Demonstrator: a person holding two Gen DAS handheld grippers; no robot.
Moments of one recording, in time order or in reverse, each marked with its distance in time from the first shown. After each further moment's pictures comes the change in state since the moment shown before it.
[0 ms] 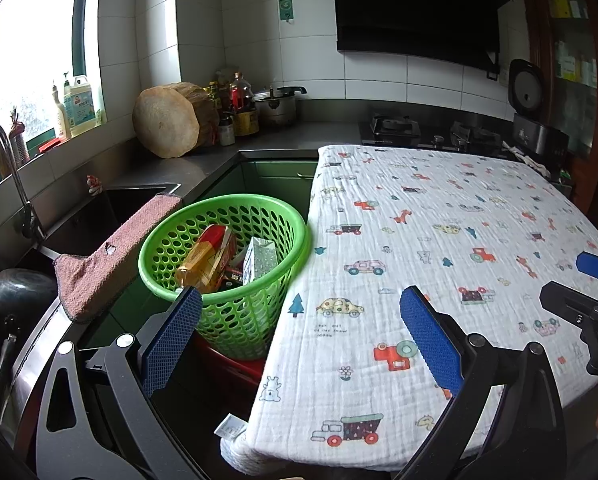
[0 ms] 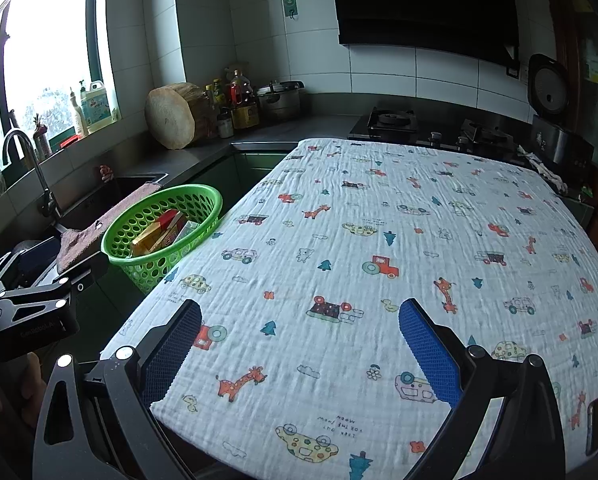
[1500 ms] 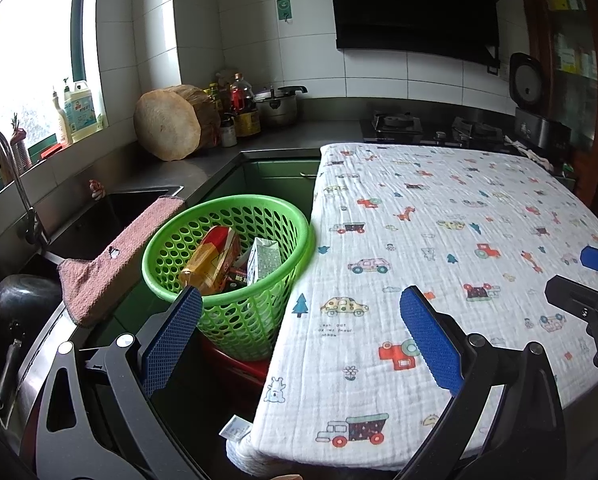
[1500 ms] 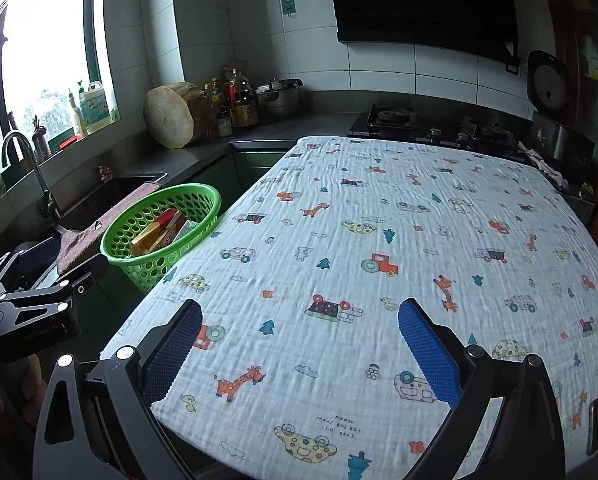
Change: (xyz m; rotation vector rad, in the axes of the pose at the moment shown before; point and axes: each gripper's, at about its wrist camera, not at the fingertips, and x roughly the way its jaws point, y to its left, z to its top) left arm 0.001 0.001 0.001 0.019 0.004 0.011; right arm 0.003 -0.001 0.000 0.012 0.010 0.000
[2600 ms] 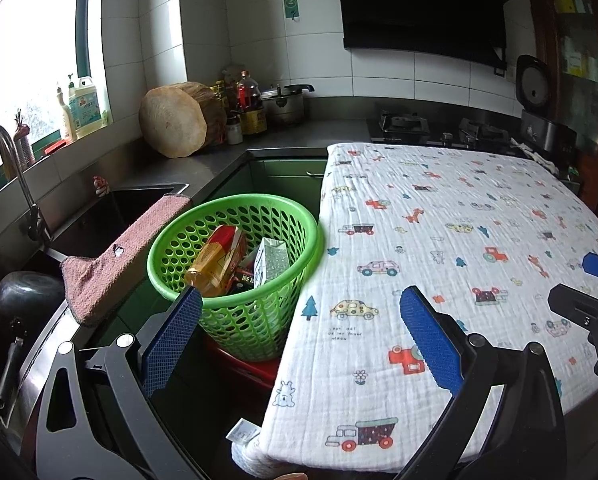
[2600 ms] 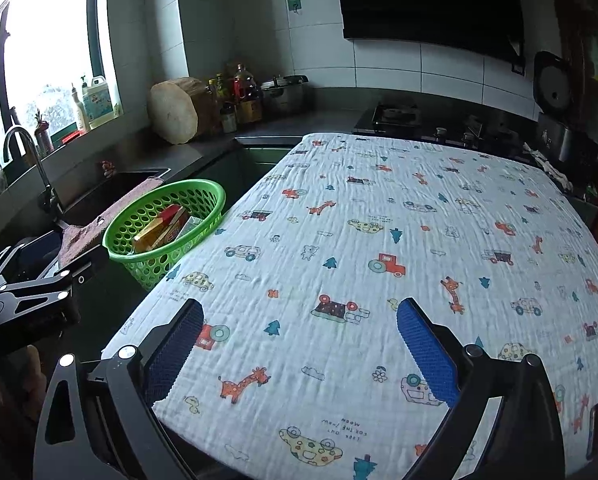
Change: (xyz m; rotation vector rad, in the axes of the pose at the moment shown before) left arm 0.005 0.007 0.002 -0.010 0.002 0.015; right arm 0.004 0.007 0.002 -0.015 0.012 0.010
